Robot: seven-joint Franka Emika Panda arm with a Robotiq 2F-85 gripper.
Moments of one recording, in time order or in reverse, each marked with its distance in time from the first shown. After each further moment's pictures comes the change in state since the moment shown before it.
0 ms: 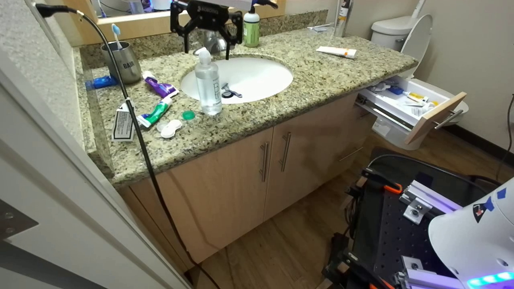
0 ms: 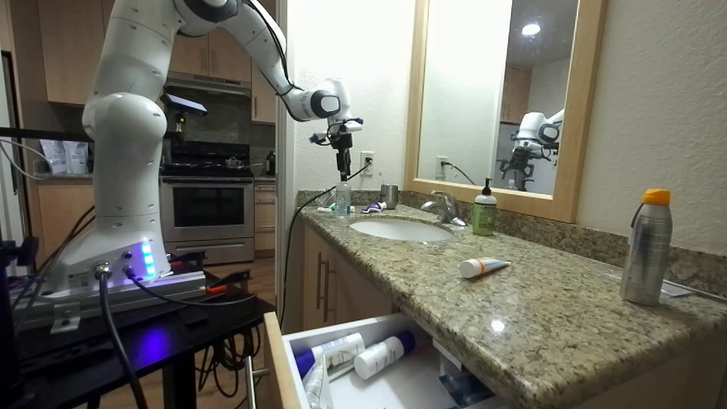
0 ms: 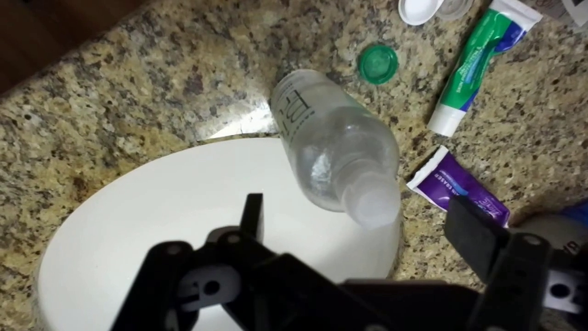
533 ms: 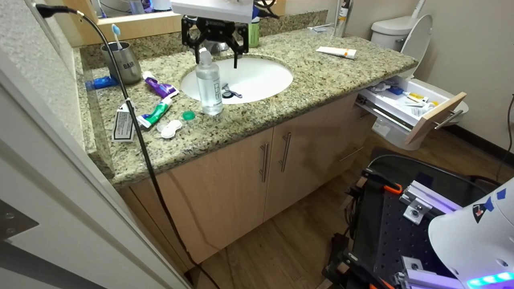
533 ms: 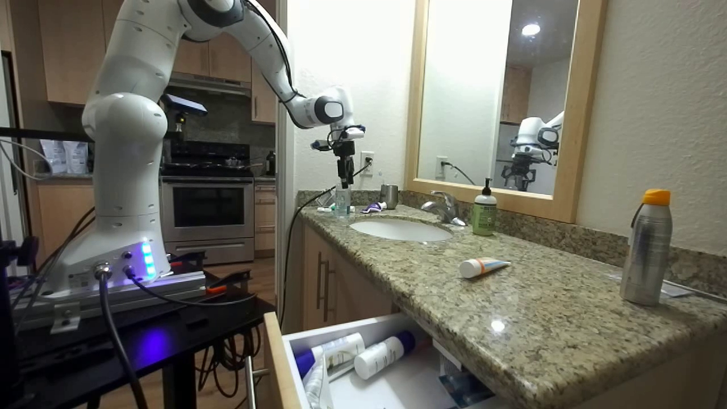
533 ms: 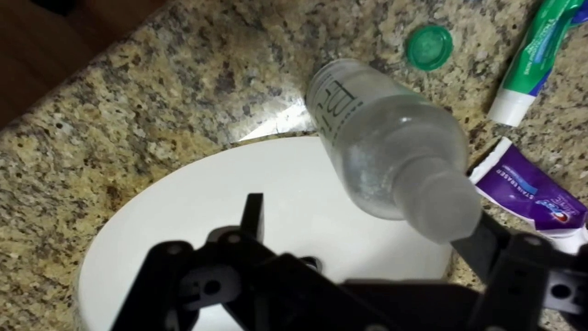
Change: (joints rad) arm 0.010 0.047 -0.032 0.011 -0.051 -0.023 0.083
